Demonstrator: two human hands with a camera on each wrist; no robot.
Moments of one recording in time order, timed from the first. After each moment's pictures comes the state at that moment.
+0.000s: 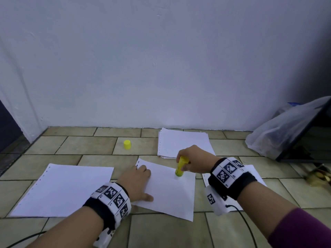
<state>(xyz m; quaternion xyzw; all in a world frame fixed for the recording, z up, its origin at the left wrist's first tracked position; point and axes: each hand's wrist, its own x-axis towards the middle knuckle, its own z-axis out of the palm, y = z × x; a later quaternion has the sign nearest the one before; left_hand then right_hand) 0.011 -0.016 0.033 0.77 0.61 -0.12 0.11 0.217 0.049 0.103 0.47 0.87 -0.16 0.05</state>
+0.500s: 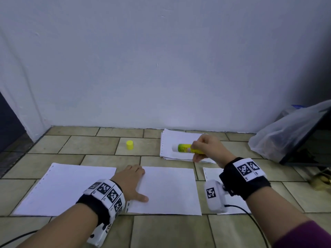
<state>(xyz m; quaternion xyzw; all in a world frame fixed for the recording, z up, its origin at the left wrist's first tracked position) -0.018 -0.012 0.026 0.76 0.62 -0.10 0.18 0.236 0.058 0.115 0.54 0.61 -0.49 -0.30</state>
